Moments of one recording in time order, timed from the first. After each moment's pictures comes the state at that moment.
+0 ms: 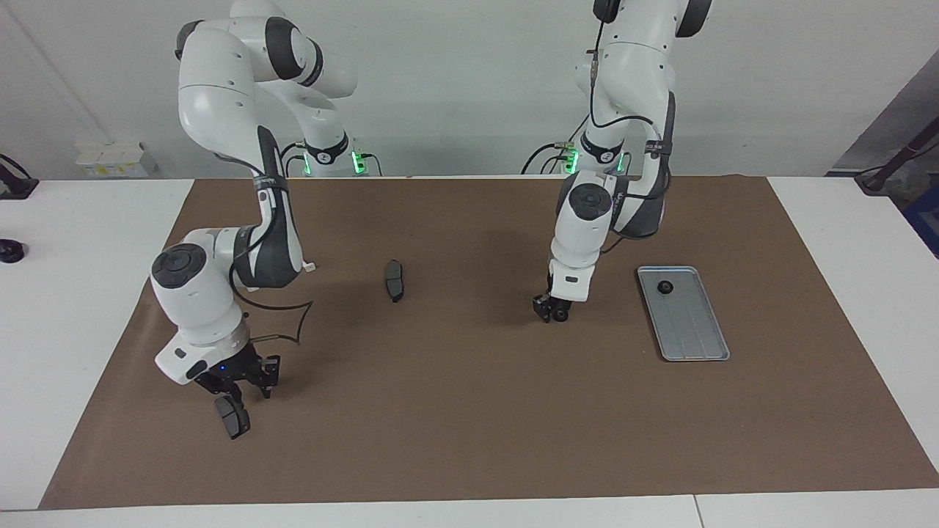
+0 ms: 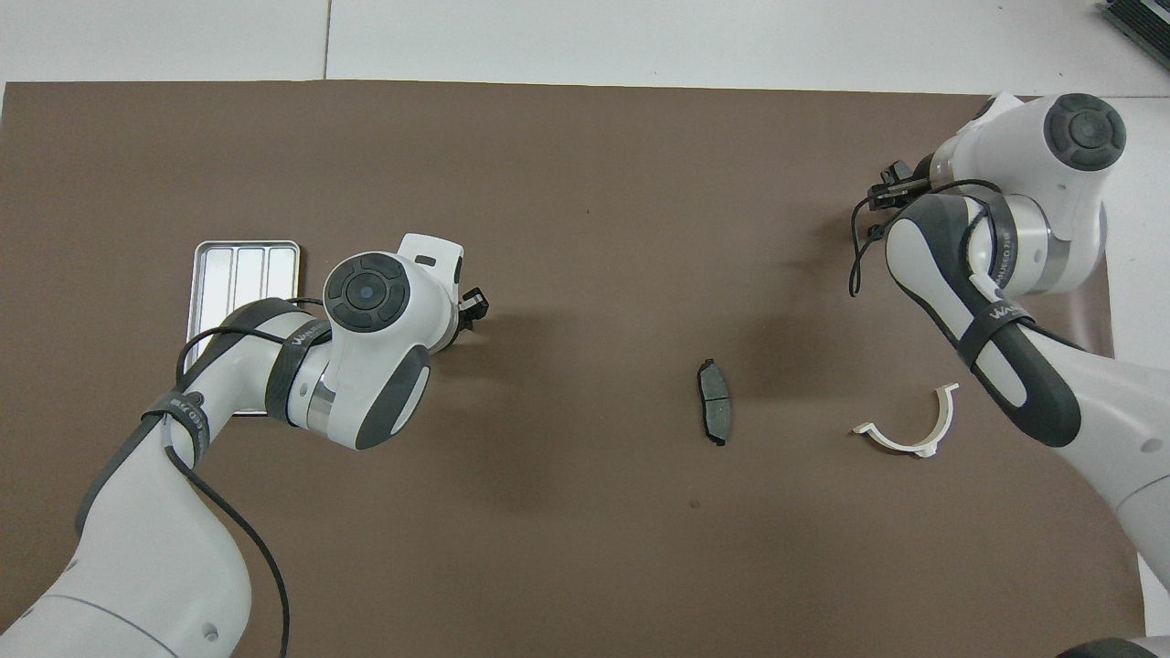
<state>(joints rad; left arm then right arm) -0.43 0.33 -0.03 -2.01 0.04 2.40 -0.96 -0.11 0.61 0.07 -1.53 -0.11 2.33 -0.11</state>
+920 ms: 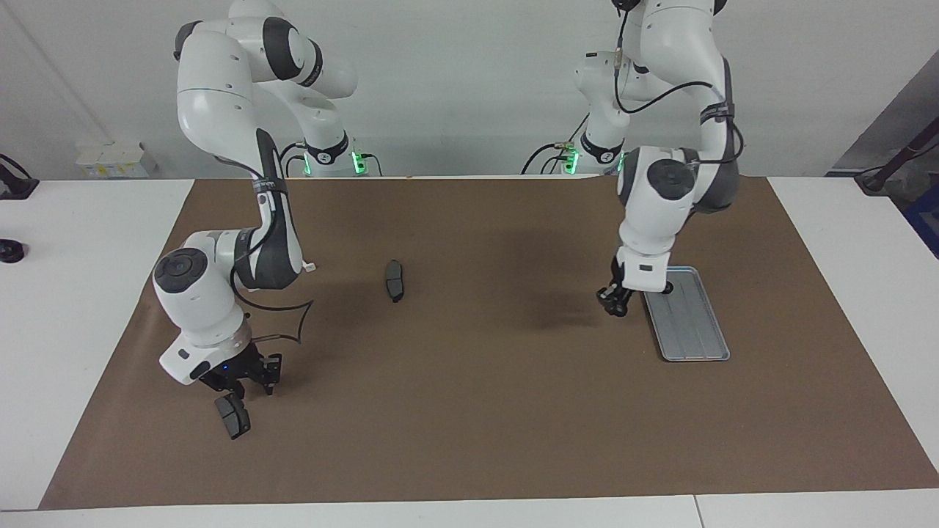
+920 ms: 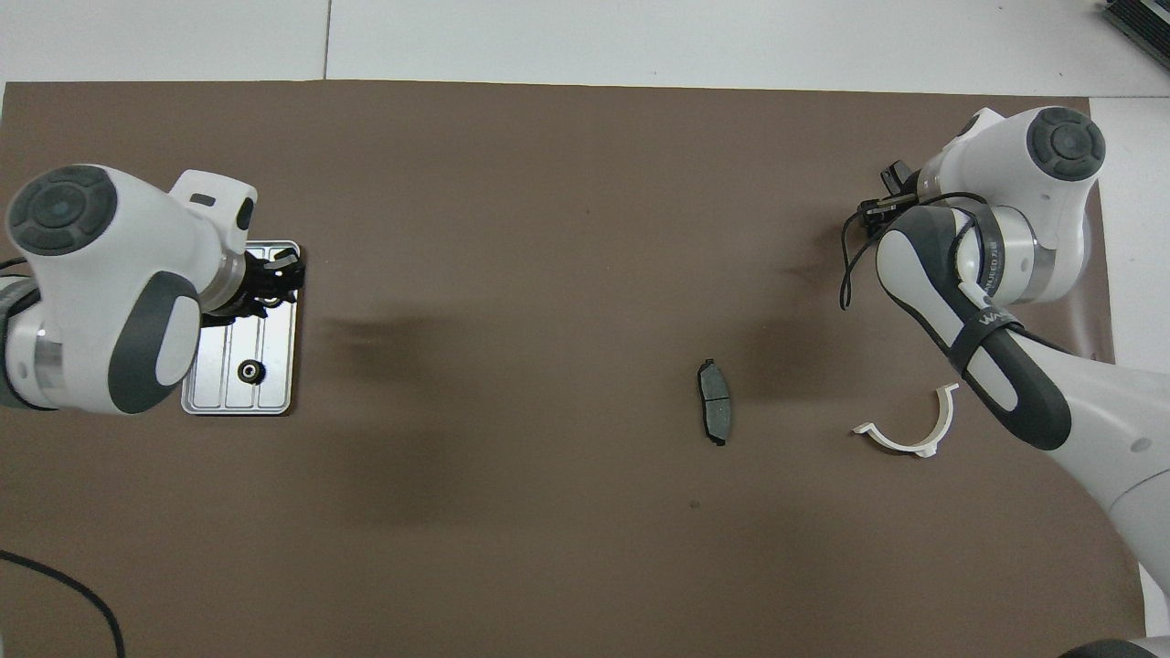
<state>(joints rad) -0.09 0.15 -0.01 -1.97 0.05 2.13 -0.57 -0.11 0.61 0.09 -1.58 -0.11 2.33 -0.11</state>
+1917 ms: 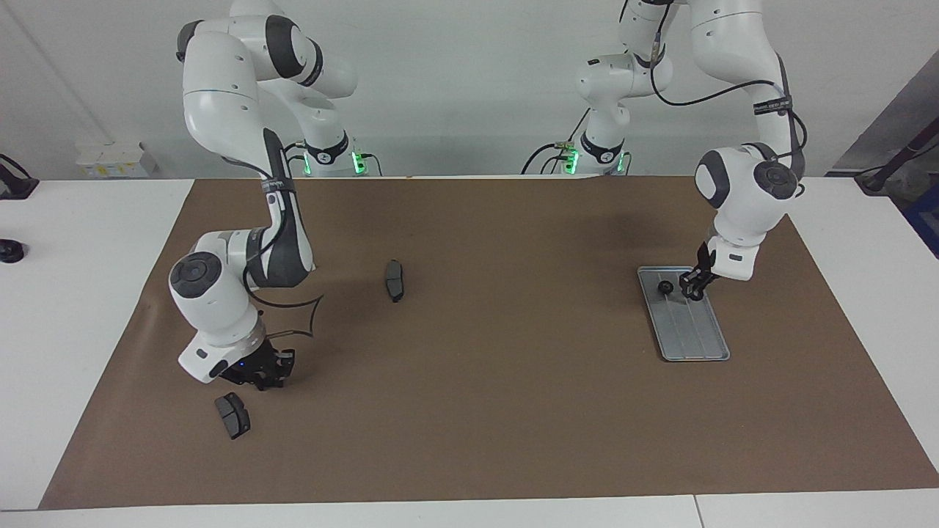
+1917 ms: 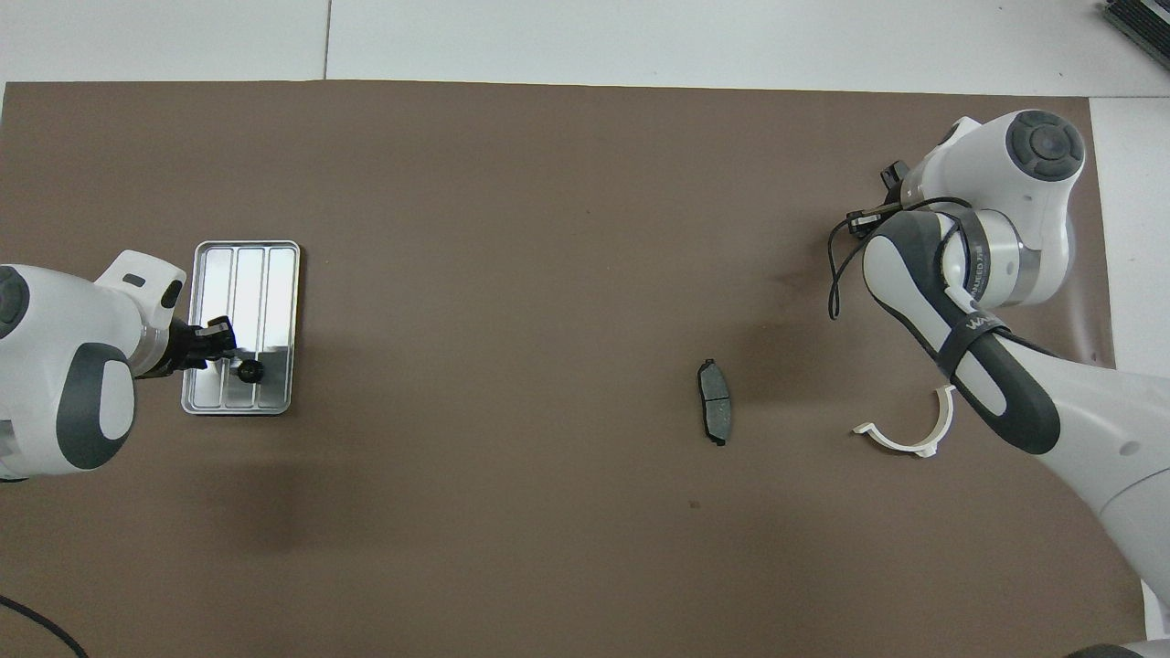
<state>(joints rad) 0.08 0.13 -0.01 -2.23 0.04 2.39 -0.31 -0.09 0.61 0.10 -1.59 -0.10 2.29 -0.11</state>
